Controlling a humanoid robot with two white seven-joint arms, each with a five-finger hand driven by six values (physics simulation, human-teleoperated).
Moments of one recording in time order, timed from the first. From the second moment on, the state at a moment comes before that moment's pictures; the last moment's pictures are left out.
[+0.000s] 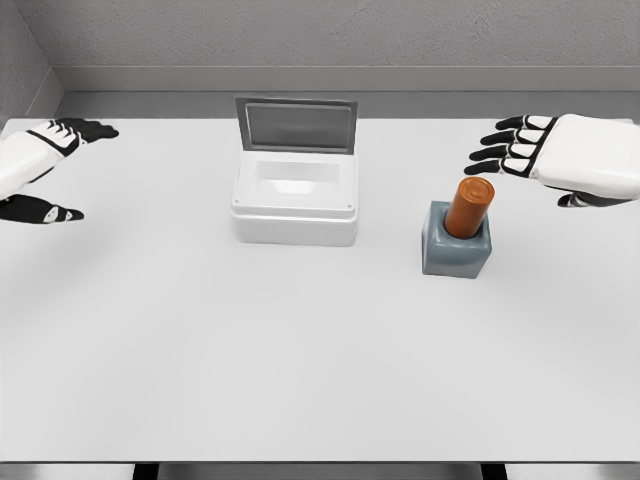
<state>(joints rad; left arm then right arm) -0.28 0.91 -0.22 -1.45 -0.24 -0.61 -0.24 -0.74 -1.22 0.70 -1.76 0.30 -0.61 0.33</state>
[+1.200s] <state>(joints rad) -0.48 0.71 -0.32 -1.36 0.66 -0.10 -0.61 -1.01 -0.93 0.97 -1.64 0.47 -0.61 0.61</state>
